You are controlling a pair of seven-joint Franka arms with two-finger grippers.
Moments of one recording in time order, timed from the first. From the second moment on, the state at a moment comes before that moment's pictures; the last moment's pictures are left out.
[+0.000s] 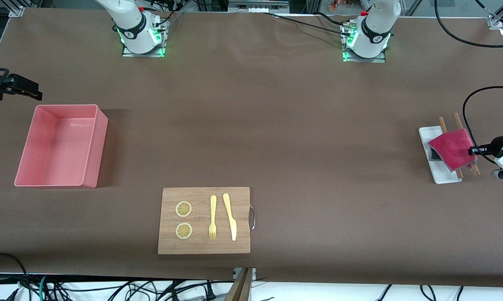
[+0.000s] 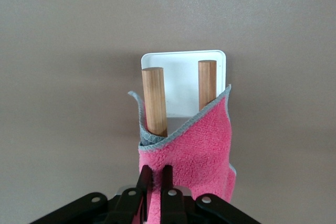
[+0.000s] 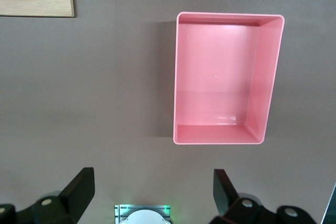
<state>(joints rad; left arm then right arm) 0.42 0.50 -0.05 -1.66 0.18 1.95 0.22 0.04 0.12 -0.09 -1.41 -0.05 1.38 -0.08</state>
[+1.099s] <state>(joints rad) 0.42 0.34 -0.13 -1.61 0.17 1.84 0.30 0.04 0.12 -0.09 -1.41 -0.05 1.38 -0.08</state>
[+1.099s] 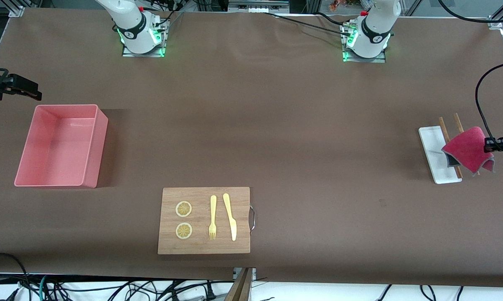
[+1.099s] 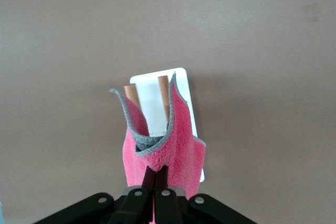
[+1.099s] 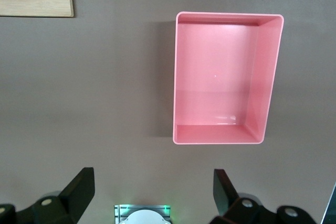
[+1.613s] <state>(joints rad) 0.42 0.35 -0.15 -1.61 0.13 1.83 0.30 0.03 0.14 -0.09 -1.41 -0.05 1.38 -0.08</state>
